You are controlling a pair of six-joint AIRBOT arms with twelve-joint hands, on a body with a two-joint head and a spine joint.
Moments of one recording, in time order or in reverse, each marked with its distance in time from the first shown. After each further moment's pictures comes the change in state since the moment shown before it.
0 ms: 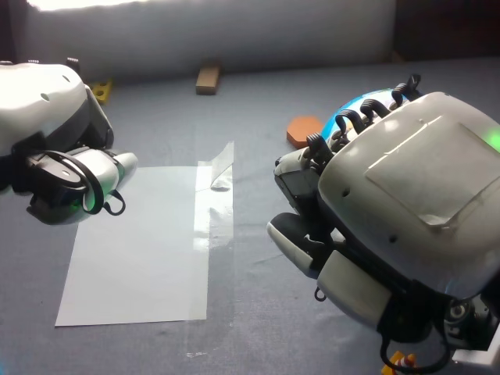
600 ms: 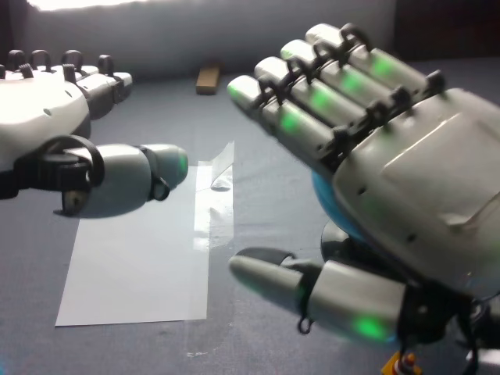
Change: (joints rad) left arm 0.036 0.012 -0.008 0.006 0.018 0.002; right arm -0.006 0.047 -0.022 -0.014 0.011 0.008
